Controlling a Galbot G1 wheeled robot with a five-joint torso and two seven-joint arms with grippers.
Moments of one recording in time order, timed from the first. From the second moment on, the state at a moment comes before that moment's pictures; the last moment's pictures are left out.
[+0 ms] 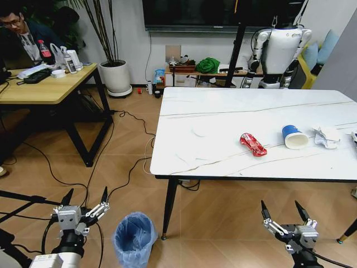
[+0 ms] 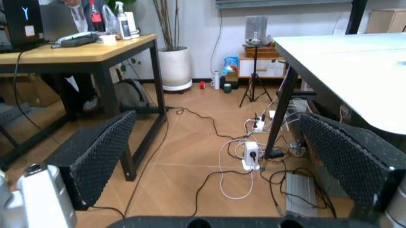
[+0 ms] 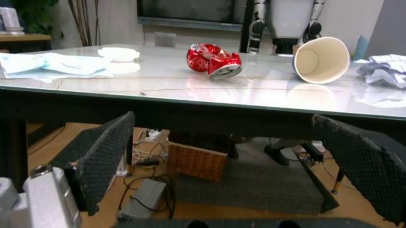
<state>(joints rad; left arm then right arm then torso) 1.94 -1.35 -0.70 -2.37 -0.21 -0.03 -0.11 -1.99 1.54 0.84 2.15 0.22 0.36 -0.21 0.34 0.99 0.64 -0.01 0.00</state>
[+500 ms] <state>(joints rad) 1.94 -1.36 -0.69 -2.37 -0.19 -0.04 -0.11 -1.98 1.52 0.85 2.15 0.24 0.36 -0.21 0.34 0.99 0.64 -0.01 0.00</state>
